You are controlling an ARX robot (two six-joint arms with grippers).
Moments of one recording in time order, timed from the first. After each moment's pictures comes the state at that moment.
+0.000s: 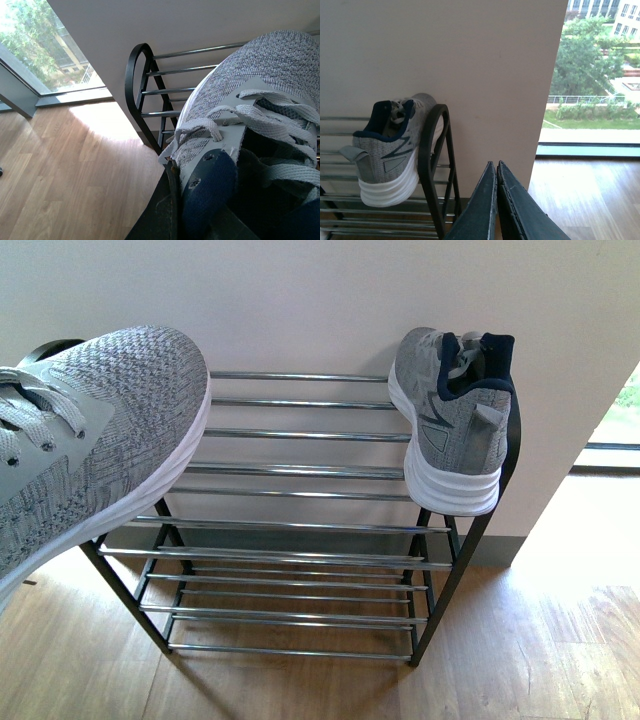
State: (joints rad) left arm -0.73 0.83 0.36 0.01 -0.79 -0.12; right arm 0.00 0.62 0.02 0.61 0.00 0.01
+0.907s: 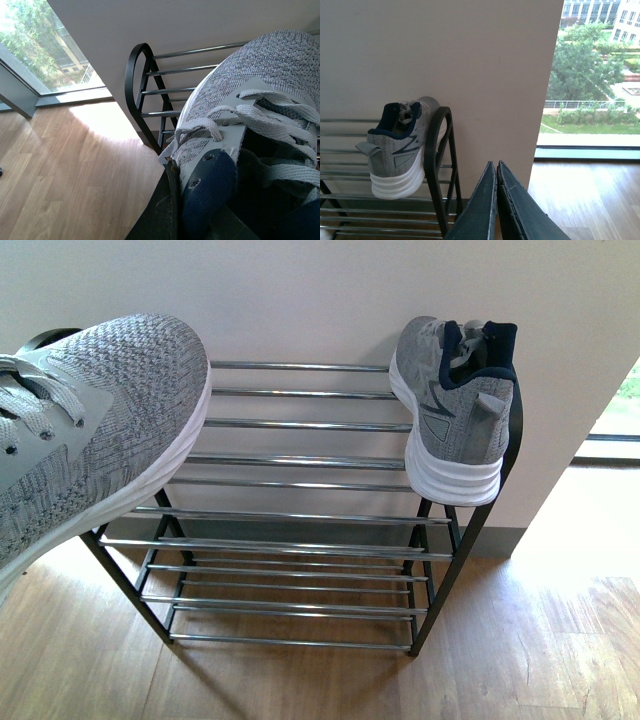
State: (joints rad) left arm -0.73 0.83 0.36 0.01 -0.79 -0.12; right arm 0.00 0.22 0.02 0.22 0.00 0.01
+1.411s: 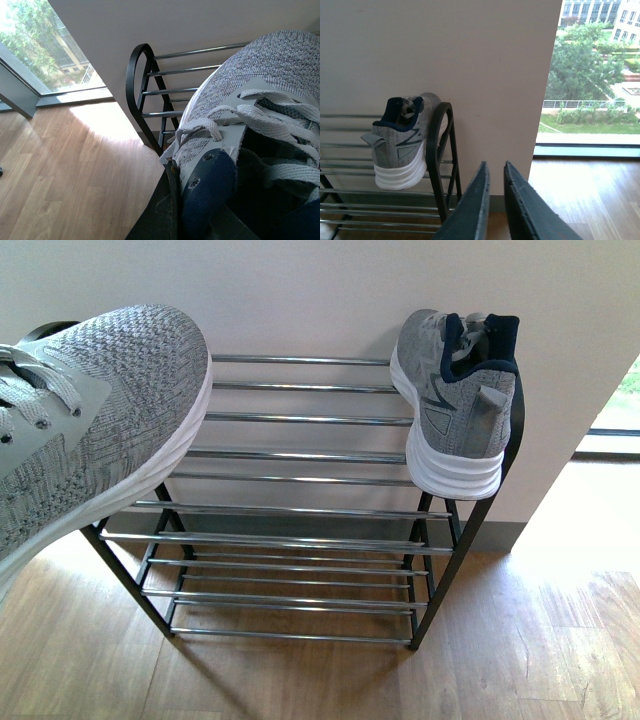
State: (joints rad) left arm -0.73 0.83 0.36 0.01 -0.79 -0.12; right arm 0.00 0.01 0.02 0.00 0.00 0.00
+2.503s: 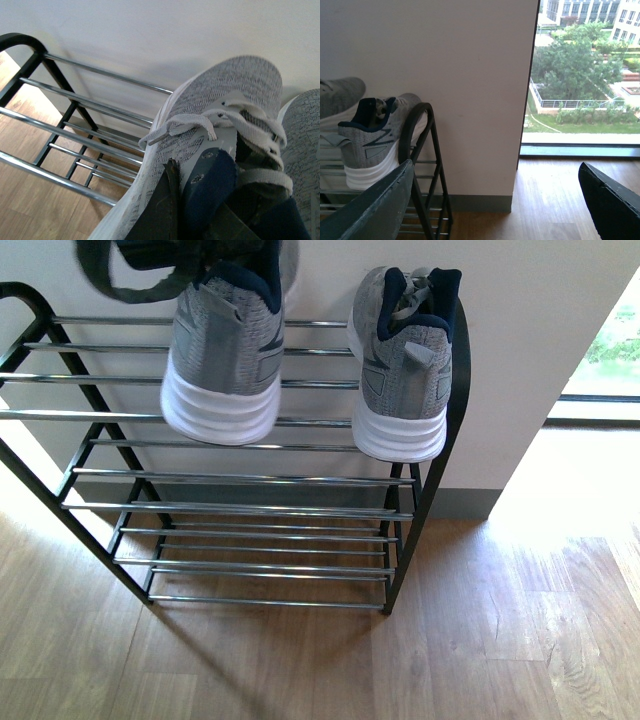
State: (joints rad) left arm -0.58 1.92 1.30 -0.01 -0.64 -0.54; right arm 0.00 0.00 0.02 0.00 0.00 0.00
